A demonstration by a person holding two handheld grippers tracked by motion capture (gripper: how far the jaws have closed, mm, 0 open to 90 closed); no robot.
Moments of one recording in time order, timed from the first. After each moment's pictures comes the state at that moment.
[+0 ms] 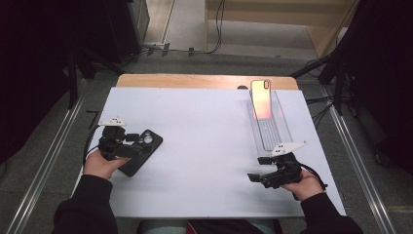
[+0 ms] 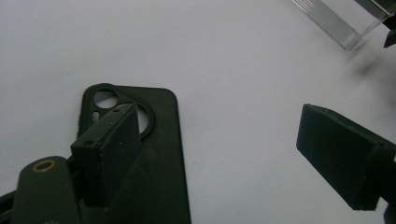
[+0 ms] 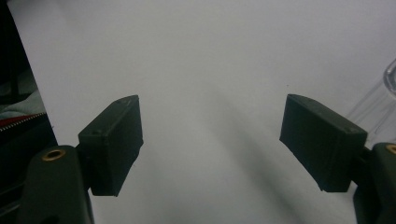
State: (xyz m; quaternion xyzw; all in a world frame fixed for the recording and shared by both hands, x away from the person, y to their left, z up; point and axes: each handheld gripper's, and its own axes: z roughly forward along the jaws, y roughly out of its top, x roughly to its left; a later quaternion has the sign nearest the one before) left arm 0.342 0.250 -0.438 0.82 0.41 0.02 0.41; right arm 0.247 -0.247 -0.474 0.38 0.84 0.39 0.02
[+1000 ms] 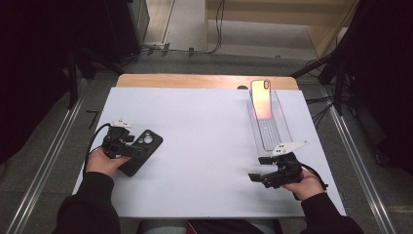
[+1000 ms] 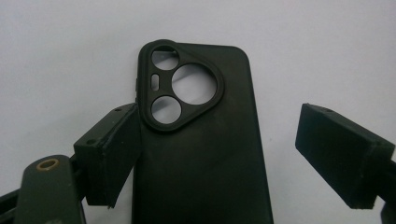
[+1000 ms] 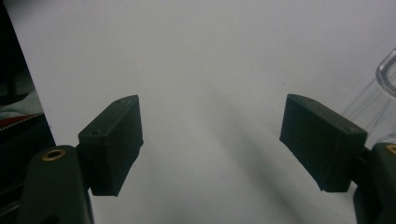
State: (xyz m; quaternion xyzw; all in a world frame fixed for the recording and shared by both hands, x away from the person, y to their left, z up) left arm 0.358 0.251 -0.466 0.85 0.43 0.07 0.31; right arm 0.248 -0.248 -0.474 0.38 0.84 0.39 0.02
